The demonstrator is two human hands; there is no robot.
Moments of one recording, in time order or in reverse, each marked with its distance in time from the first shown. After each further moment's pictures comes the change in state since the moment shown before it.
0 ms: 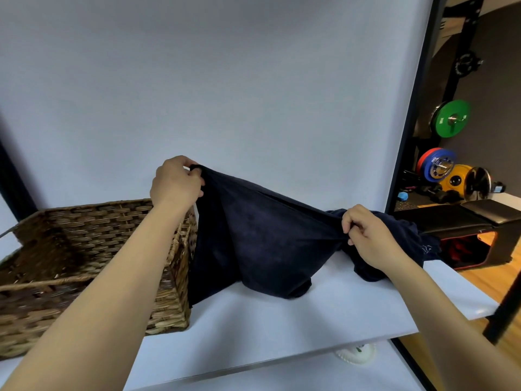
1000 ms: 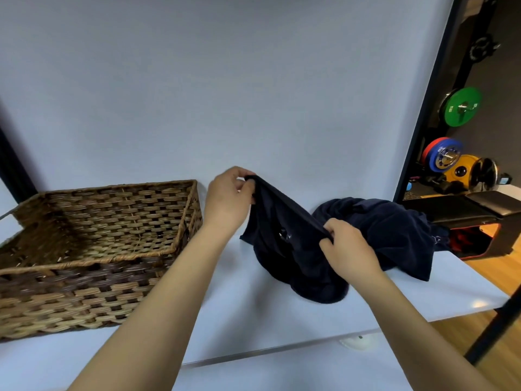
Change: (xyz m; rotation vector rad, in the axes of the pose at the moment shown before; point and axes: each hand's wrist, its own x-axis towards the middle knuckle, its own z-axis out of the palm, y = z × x) left_hand -0.062 0.001 0.057 -0.383 -0.265 0.035; right_hand -0.023 -0.050 0.064 -0.306 -0.063 0.276
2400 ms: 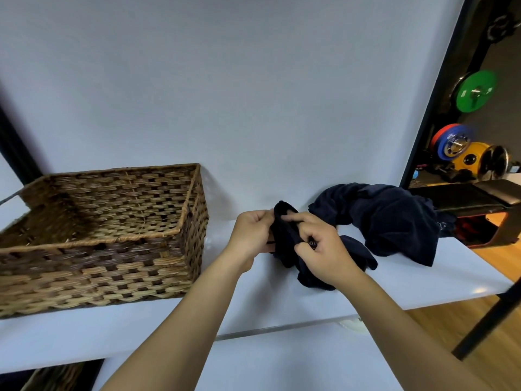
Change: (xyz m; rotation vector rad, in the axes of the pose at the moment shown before) left_hand -0.062 -0.033 0.035 -0.317 -0.283 -0.437; right_hand -0.016 -0.005 0.050 0.596 -0.013 -0.470
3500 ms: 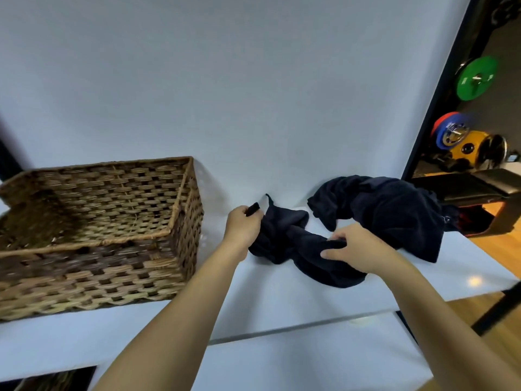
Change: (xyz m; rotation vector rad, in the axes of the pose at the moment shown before) left_hand 0.059 -0.025 -0.013 0.150 0.289 -0.097; right_hand 0.010 0.032 -0.064 -0.534 -0.356 0.709
